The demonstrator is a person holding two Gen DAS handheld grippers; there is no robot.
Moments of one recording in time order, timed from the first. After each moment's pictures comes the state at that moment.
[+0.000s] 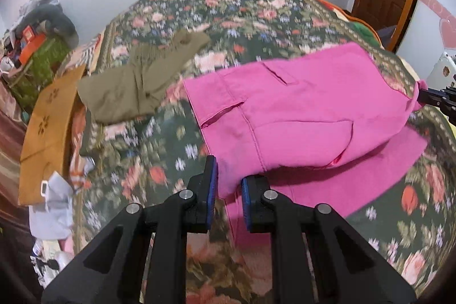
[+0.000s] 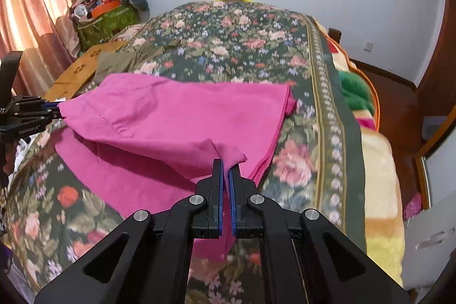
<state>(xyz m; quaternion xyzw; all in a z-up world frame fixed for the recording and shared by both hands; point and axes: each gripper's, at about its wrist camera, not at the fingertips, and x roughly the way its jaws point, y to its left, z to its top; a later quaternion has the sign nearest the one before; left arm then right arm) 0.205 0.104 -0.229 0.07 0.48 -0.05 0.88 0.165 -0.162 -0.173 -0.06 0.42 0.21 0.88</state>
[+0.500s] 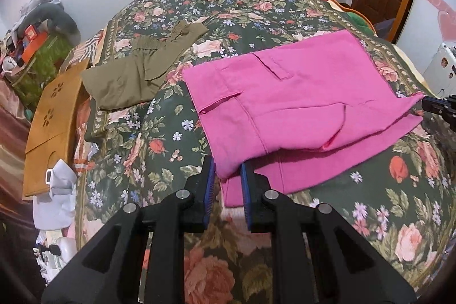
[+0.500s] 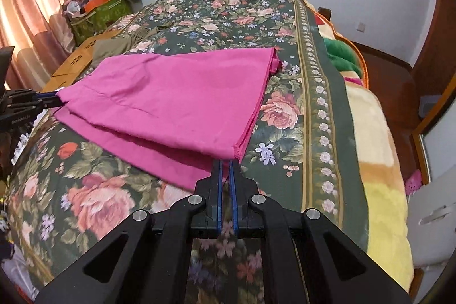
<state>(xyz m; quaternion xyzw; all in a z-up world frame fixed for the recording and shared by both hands) 0.174 0.099 -0.219 0.07 0.48 -0.05 0.87 0.128 -0.187 -0.178 -0.05 0.45 0.19 0.87</state>
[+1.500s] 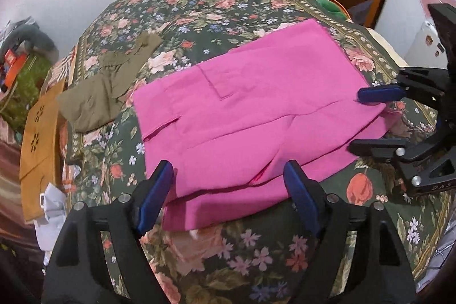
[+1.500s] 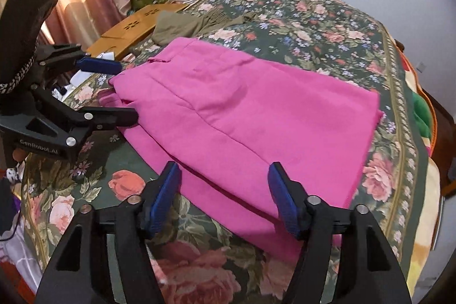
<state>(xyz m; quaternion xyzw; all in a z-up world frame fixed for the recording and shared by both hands) 0.192 0.039 -0.218 0.12 0.49 -0.10 0.86 0.148 -0.082 -0.187 -0.12 0.45 0.33 0.82</state>
